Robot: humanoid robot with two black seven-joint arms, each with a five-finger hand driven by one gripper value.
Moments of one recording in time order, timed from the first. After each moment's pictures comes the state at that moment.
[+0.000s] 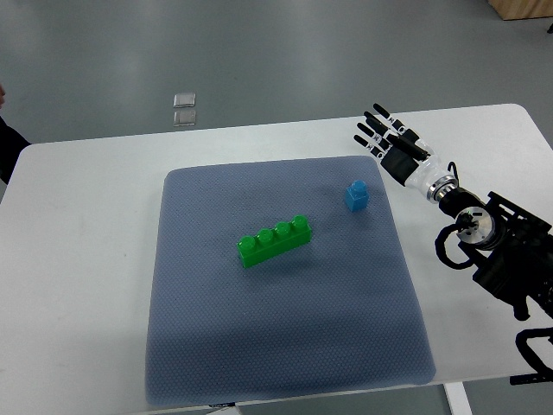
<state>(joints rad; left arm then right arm) 0.02 0.00 -0.09 -0.09 0.07 -0.04 -0.04 0.78 -0.08 0.72 0.32 0.06 0.54 0.22</state>
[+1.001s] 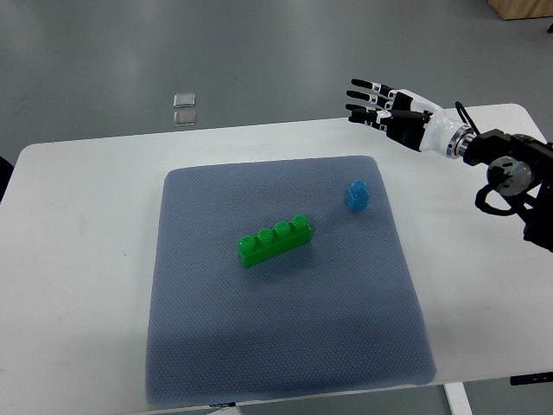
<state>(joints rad) 0.01 0.00 -0.09 -0.09 0.07 -0.04 -0.03 1.00 -0.33 0.40 0.50 -0.17 0.60 0.17</state>
